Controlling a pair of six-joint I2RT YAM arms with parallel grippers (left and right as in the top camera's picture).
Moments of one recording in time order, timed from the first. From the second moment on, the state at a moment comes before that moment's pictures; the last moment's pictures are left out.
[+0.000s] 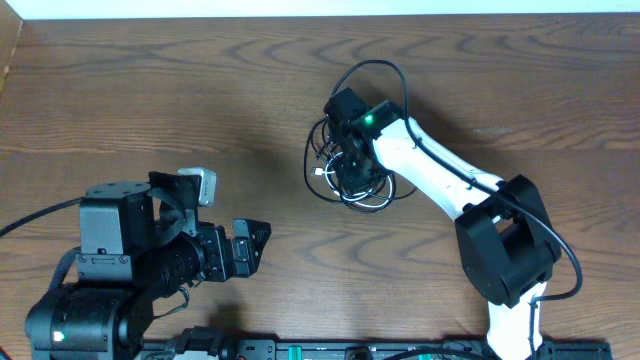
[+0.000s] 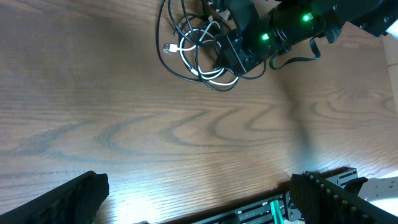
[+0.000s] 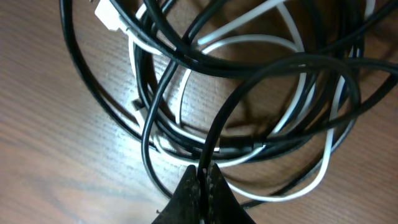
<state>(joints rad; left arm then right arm) -0.06 0.87 1.32 -1.41 0.43 -0.17 0.63 2.05 1.60 -1.02 -0.08 0.18</state>
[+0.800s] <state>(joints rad) -0.06 0.88 1.32 -1.41 0.41 -0.16 0.52 1.56 2.65 -1.24 0.22 0.09</state>
